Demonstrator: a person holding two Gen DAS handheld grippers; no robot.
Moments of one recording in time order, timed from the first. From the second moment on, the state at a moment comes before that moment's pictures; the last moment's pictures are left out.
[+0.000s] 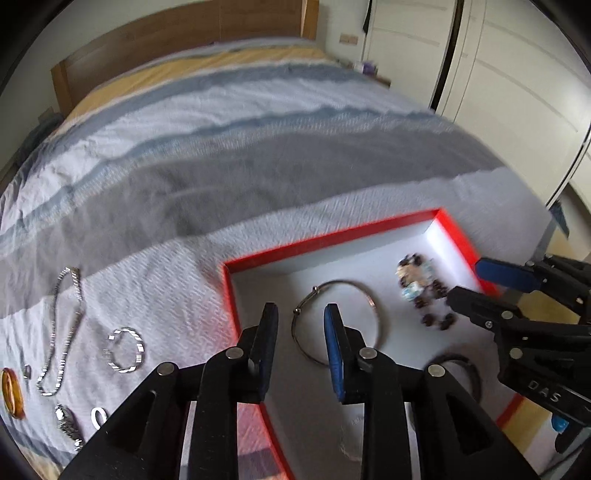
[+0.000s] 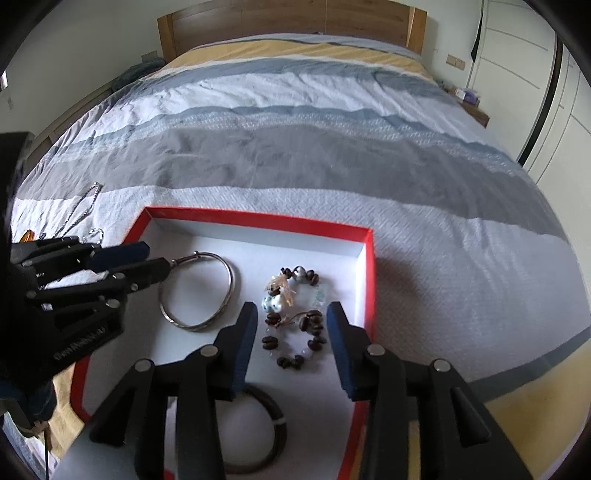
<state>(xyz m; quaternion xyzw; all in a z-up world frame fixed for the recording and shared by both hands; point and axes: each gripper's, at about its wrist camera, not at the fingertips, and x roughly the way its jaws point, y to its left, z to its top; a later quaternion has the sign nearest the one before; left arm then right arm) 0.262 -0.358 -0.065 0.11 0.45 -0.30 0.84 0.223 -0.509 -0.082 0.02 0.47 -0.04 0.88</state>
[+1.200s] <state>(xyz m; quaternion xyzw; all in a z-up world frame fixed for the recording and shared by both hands) 0.193 -0.037 -0.005 0.05 0.37 -0.19 0.91 0.170 -0.304 0.014 0.02 0.41 0.00 0.91</state>
